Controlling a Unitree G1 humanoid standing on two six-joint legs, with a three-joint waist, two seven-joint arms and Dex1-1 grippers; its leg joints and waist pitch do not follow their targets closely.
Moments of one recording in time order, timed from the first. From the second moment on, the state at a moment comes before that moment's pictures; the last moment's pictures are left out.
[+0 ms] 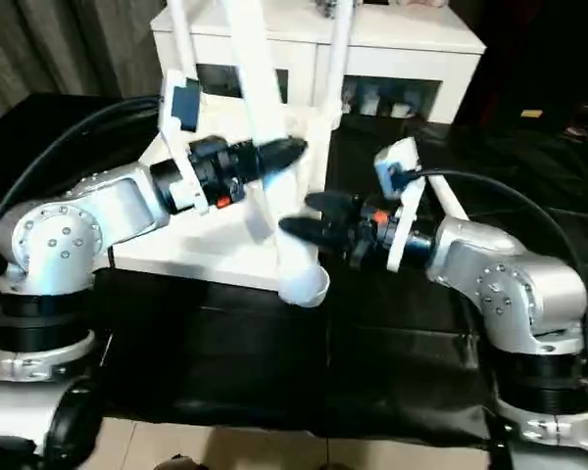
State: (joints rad) left arm -0.76 0.15 0.11 -0.07 -0.73 1.02 -0.56; right arm -0.50 -0.49 -0.06 -0.17 0.66 0.96 0.85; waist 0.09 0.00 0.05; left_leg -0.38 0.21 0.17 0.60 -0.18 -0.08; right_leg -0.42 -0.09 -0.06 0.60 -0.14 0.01
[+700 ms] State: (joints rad) left arm -0.76 0.20 0.05 -0.07 -0.75 0.94 -0.73; right arm -0.52 -0.52 0.05 -0.17 0.66 0.97 0.95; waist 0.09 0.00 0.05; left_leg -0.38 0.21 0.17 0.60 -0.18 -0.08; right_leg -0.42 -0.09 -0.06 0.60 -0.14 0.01
